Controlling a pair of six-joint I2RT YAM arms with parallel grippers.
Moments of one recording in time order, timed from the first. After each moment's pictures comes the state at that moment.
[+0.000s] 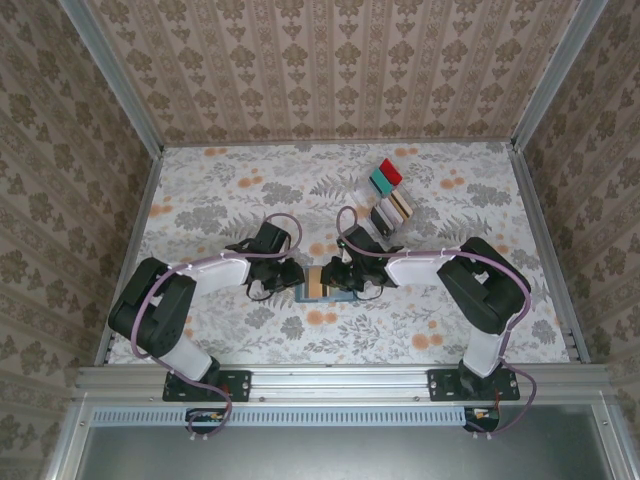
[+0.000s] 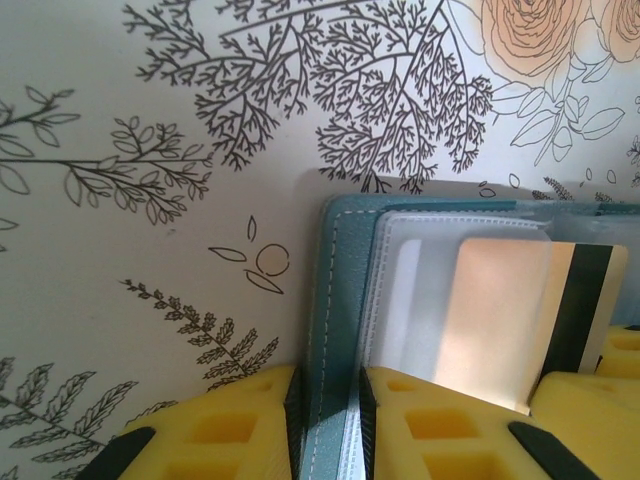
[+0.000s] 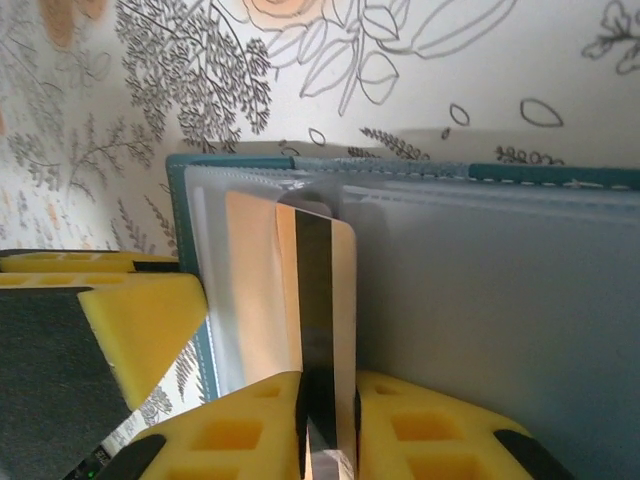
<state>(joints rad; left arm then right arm) -0.59 1.57 0.74 -0.30 0.28 -0.76 0.71 1.80 0.90 -0.02 -0.36 0.94</state>
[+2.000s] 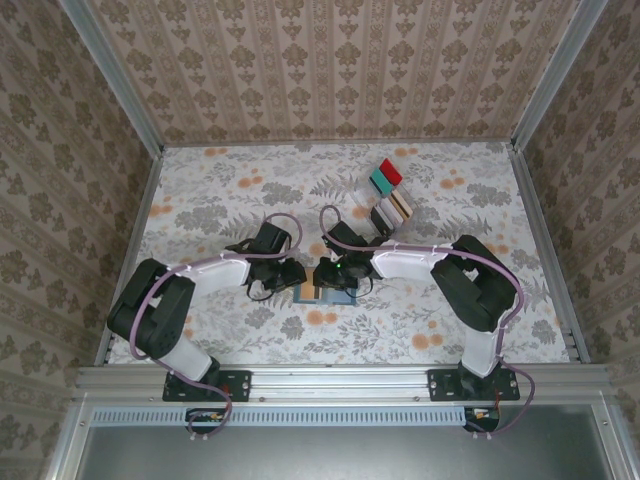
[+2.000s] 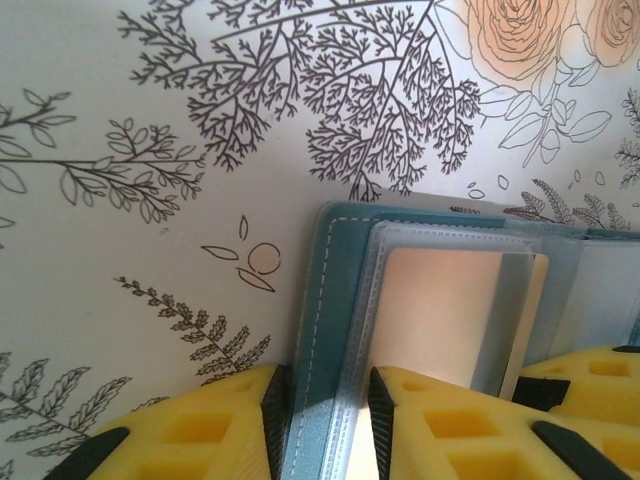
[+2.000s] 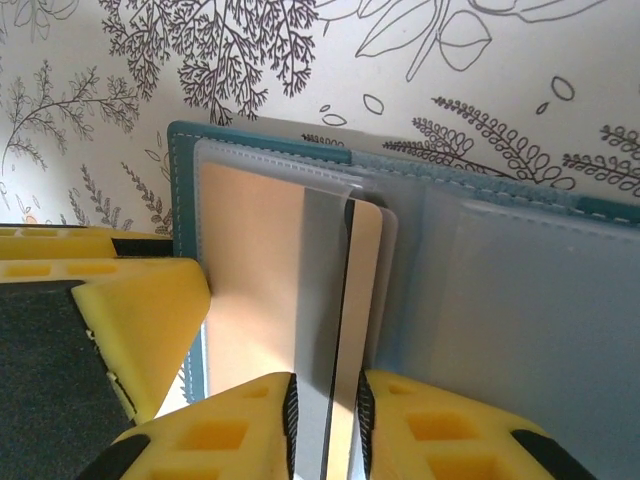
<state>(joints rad) -0.60 1.56 0.74 -0.30 0.28 -0.77 0.76 1.85 1.08 -0.27 -0.29 0.86</state>
